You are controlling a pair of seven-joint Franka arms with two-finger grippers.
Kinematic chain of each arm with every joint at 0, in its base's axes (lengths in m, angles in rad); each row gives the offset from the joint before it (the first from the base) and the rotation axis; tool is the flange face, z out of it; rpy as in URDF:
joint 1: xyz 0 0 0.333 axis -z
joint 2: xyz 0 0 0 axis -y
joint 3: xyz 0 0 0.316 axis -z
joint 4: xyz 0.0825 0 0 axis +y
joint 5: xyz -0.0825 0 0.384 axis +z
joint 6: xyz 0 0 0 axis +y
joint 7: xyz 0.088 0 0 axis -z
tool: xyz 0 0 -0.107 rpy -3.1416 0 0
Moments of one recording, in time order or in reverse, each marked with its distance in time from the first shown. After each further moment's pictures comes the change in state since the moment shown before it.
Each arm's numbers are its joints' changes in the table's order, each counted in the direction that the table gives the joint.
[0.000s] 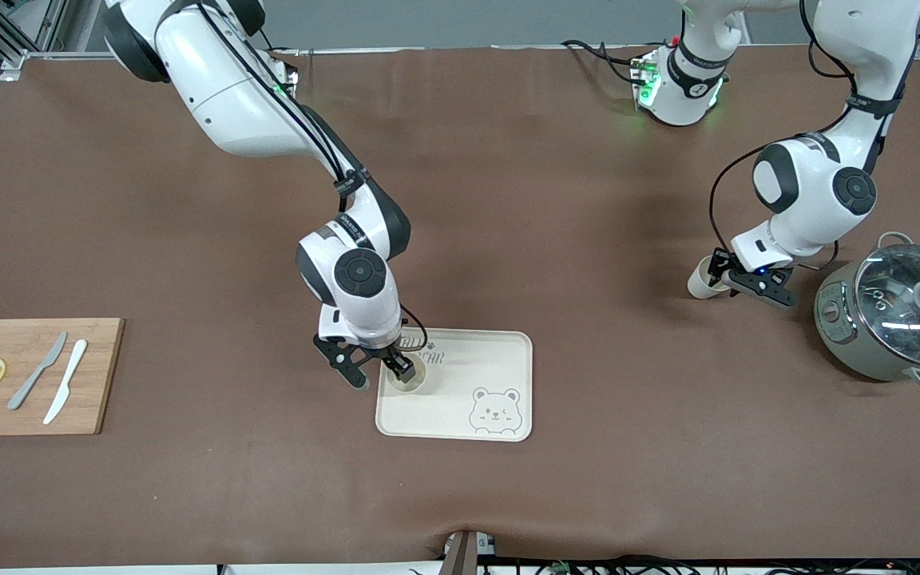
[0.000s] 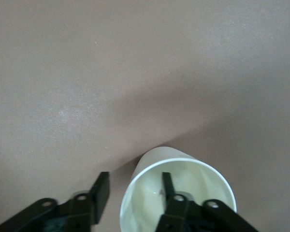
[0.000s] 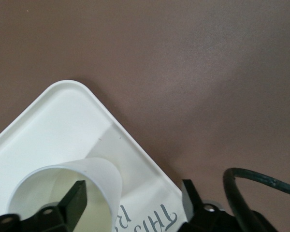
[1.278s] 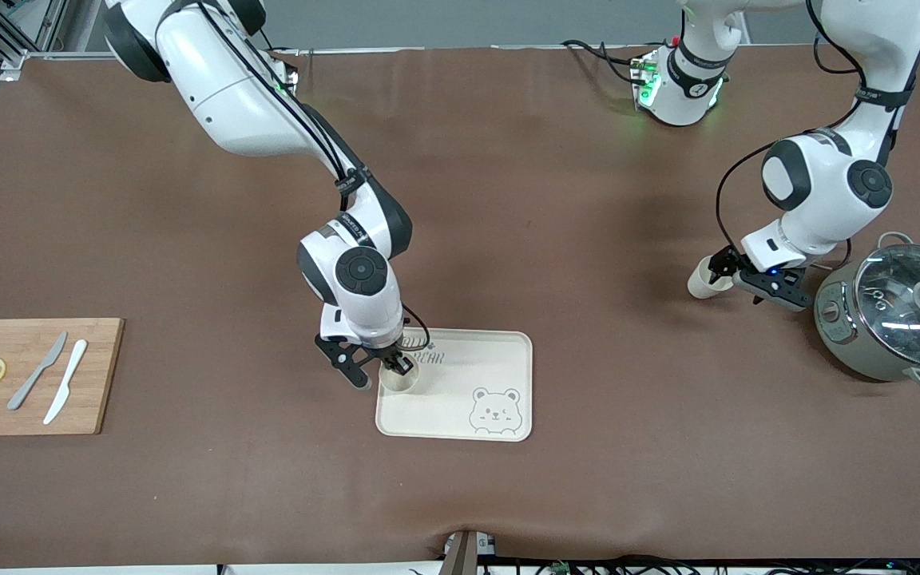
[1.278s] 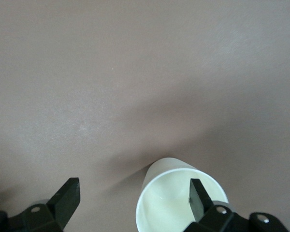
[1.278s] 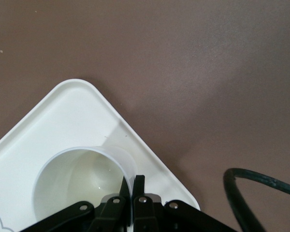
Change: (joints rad) left arm -0.008 0.061 0.000 -0.032 -0.006 0.059 -0.006; right arm -0.002 0.000 -0.001 -0.007 0.000 -0.003 0.000
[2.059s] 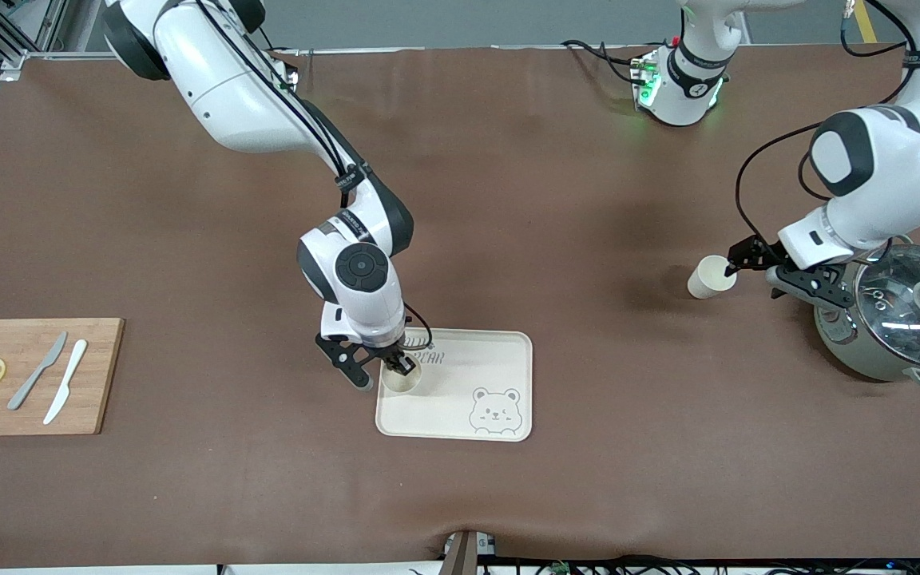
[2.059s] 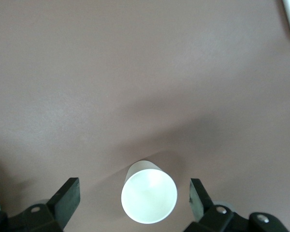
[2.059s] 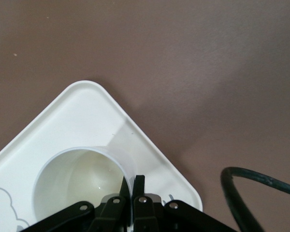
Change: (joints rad) left arm -0.003 0.098 -0.002 -0.214 -0.001 0.376 -0.114; right arm -0.001 0.017 -0.008 -0.026 0.000 0.058 -0.001
